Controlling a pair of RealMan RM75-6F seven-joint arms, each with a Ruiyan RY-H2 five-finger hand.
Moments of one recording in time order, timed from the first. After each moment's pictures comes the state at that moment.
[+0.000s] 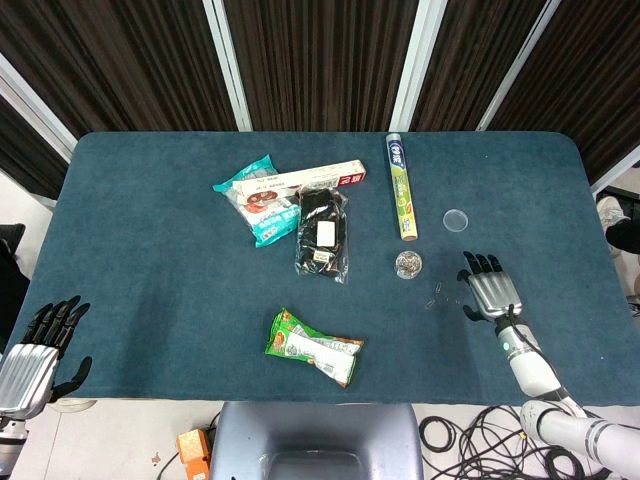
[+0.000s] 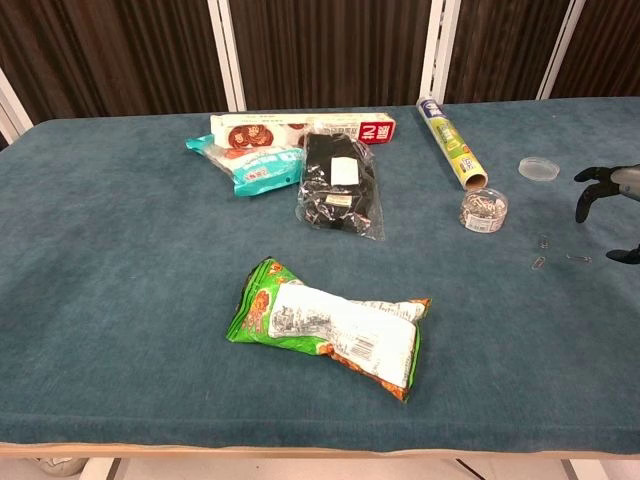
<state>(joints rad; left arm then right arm) -0.12 -1.10 0.02 -1.55 1.64 1.50 -0.09 0.53 -1.41 0.15 -1.30 -1.06 0.83 -0.39</state>
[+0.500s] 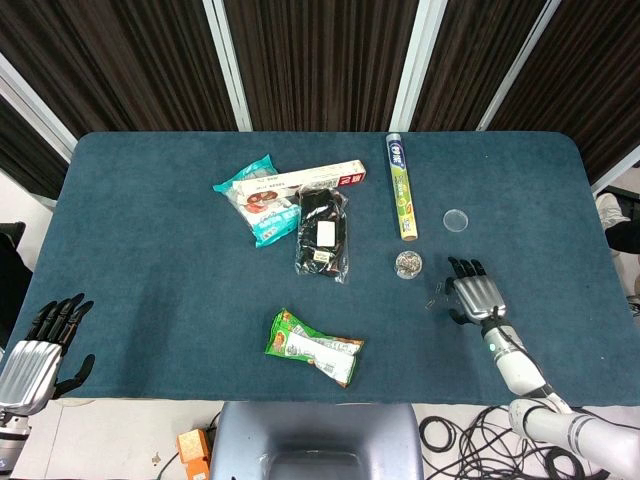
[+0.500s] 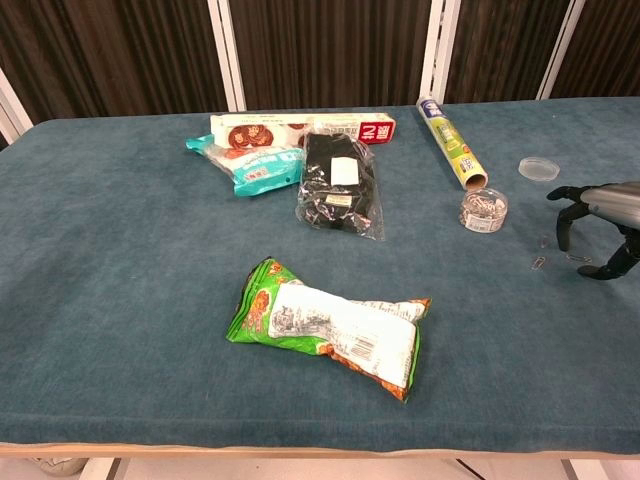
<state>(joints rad) -0.13 -1.10 0.02 -1.56 1.63 1.48 -0.10 0.56 -1.50 0.12 -1.20 -1.11 0.81 -0.32</state>
